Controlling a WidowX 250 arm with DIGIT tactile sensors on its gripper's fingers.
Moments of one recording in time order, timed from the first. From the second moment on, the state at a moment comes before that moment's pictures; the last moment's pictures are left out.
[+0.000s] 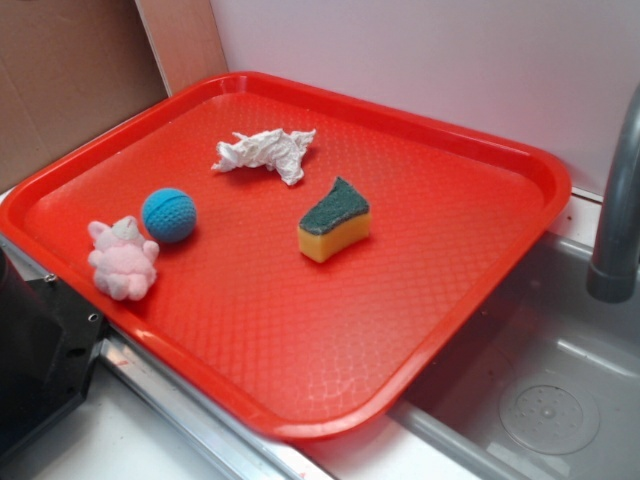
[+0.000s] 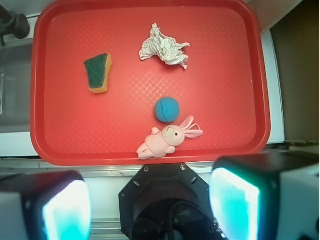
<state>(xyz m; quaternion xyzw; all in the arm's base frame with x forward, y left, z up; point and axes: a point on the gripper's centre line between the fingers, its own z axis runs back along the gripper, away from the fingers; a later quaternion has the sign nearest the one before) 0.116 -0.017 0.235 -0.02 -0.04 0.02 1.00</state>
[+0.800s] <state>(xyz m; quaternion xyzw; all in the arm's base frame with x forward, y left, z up) 0.139 -0.033 0.203 -0.02 -0.08 0.09 0.99</state>
